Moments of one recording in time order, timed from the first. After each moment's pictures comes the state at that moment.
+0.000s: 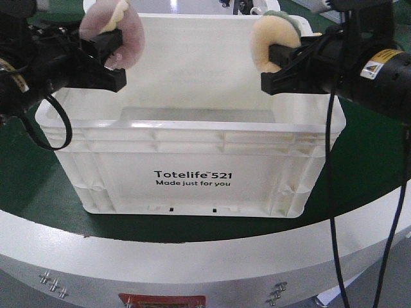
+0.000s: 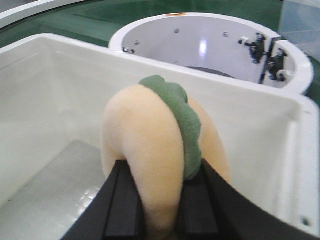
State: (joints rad) left arm -0.38 1.27 -0.86 0.29 -0.18 -0.21; right arm 0.46 1.26 -0.94 0.09 0.10 -0.19
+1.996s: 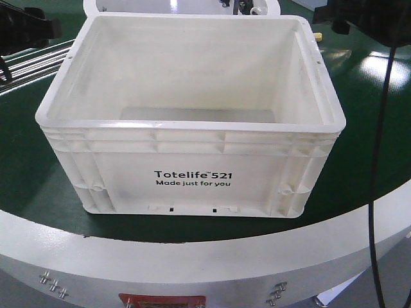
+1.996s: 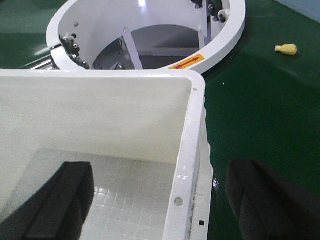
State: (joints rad) left arm -0.18 1.35 -1.22 0.23 0.49 -0.27; right arm 0.18 1.34 -1.30 0.18 0.62 -0.08
